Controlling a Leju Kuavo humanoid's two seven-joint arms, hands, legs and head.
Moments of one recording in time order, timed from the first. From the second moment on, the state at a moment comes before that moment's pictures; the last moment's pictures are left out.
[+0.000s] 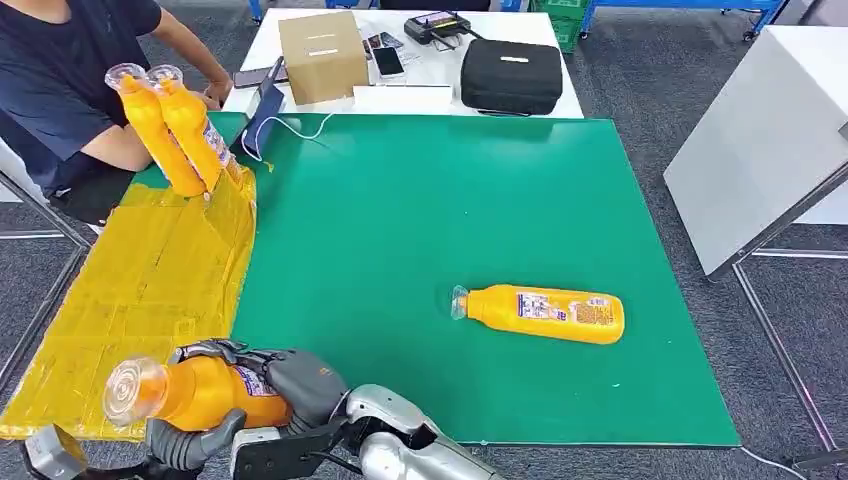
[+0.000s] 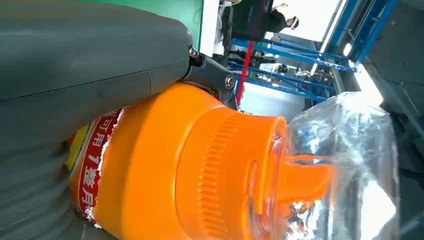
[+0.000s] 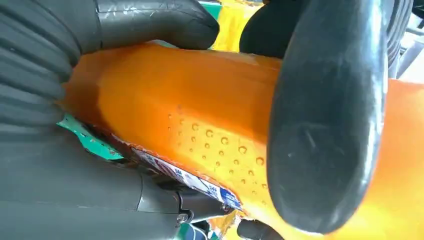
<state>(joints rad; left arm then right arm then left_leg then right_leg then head) 0.25 -0.08 0.00 -1.67 0.25 -0.52 -0.48 -0.36 0.33 1.00 -0.96 0.50 -0.06 -0.25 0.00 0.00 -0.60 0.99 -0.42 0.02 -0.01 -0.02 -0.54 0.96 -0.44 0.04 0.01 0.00</state>
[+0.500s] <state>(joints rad) 0.23 -0.10 0.05 -1.73 0.00 -0.34 -0.59 -0.27 0.24 0.87 -1.12 0.55 -0.14 -0.18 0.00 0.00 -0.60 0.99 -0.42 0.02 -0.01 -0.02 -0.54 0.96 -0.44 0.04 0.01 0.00</state>
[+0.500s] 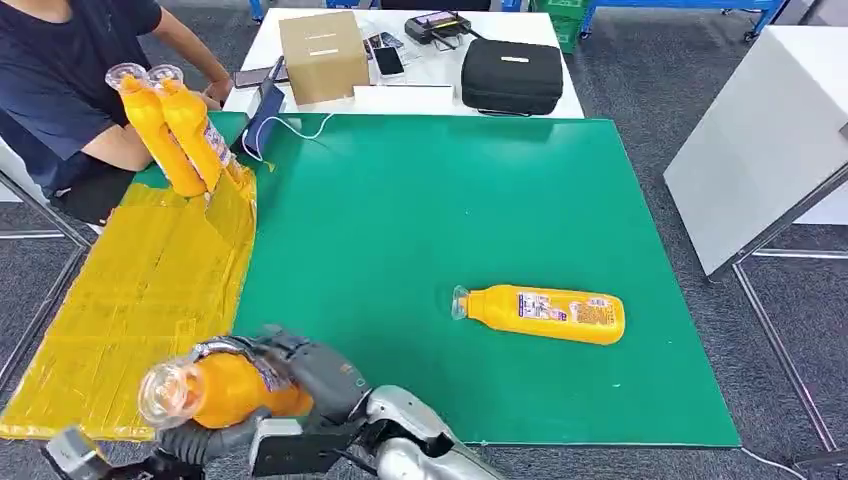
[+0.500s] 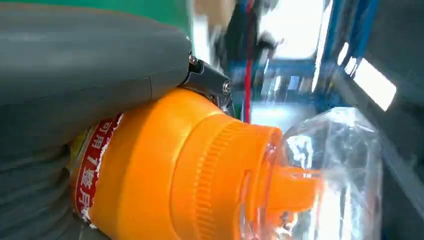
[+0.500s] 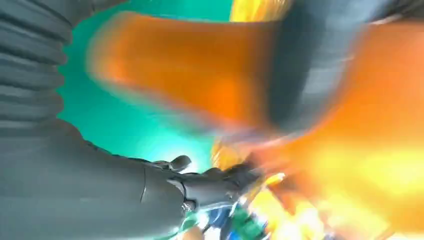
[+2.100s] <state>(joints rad) -0.02 0.13 -0.29 -1.25 -1.57 0.69 0.13 -0.12 -0.06 0.66 -1.60 0.49 -0.12 -0.25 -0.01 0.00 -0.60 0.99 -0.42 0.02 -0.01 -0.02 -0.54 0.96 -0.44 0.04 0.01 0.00</state>
